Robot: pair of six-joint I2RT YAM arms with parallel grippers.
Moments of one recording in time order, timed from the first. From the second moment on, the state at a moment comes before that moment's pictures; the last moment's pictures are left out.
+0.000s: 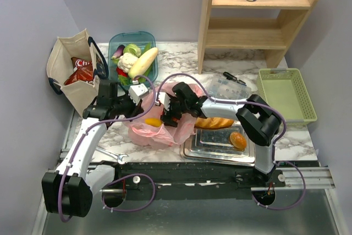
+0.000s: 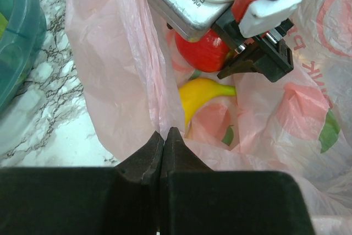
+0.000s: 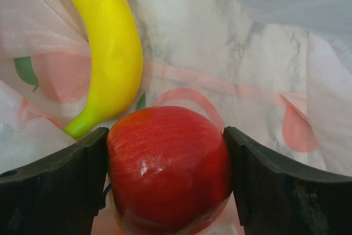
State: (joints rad) left arm -0.14 1.03 0.81 -0.58 0.64 0.53; right arm 0.85 1.94 1.19 0.03 -0.39 -0.48
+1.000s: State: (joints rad) left arm -0.13 1.10 0.87 -0.55 0.57 0.53; right arm 0.72 1.36 1.28 -0.21 -0.47 -0.27
